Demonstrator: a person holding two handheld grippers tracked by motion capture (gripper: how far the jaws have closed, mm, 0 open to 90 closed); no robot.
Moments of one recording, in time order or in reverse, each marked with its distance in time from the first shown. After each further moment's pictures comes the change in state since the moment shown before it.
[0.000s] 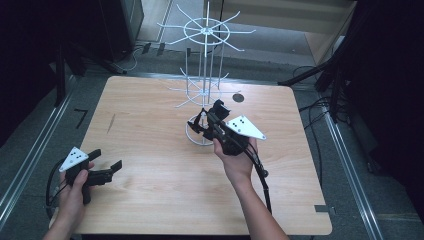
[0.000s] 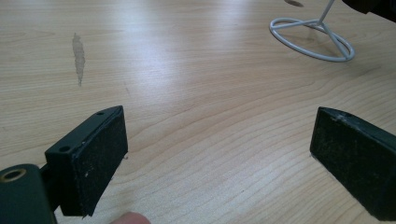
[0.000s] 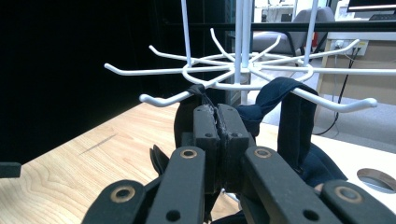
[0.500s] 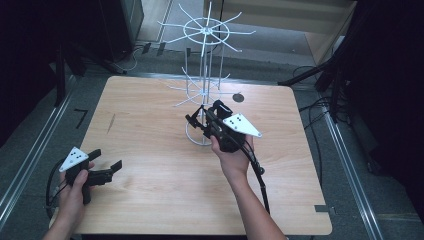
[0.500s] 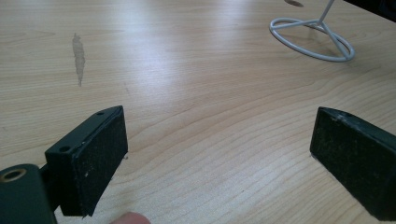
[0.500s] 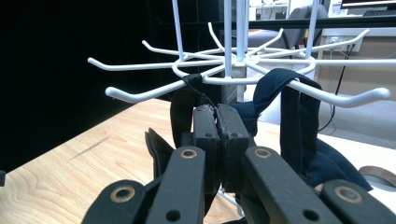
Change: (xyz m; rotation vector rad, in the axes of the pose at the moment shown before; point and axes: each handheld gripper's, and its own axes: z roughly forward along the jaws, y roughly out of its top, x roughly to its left) left arm 0.000 0.000 0.000 0.000 0.001 0.000; right arm -0.002 -0.006 0.014 -0.003 -0.022 0.016
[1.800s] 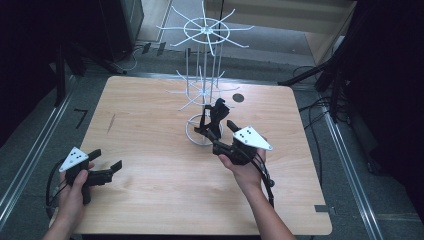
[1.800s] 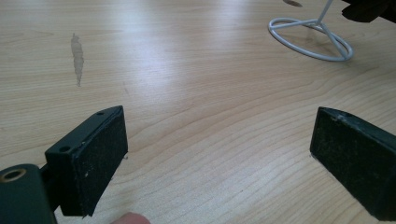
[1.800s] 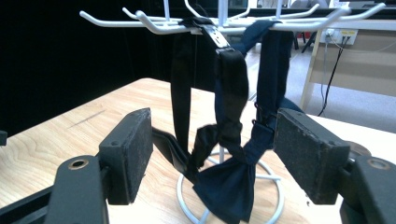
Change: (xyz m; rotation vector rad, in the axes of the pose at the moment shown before) left arm 0.000 0.000 0.000 0.001 -0.005 0.001; right arm -0.012 -0.019 -0.035 0.048 -0.004 -0.040
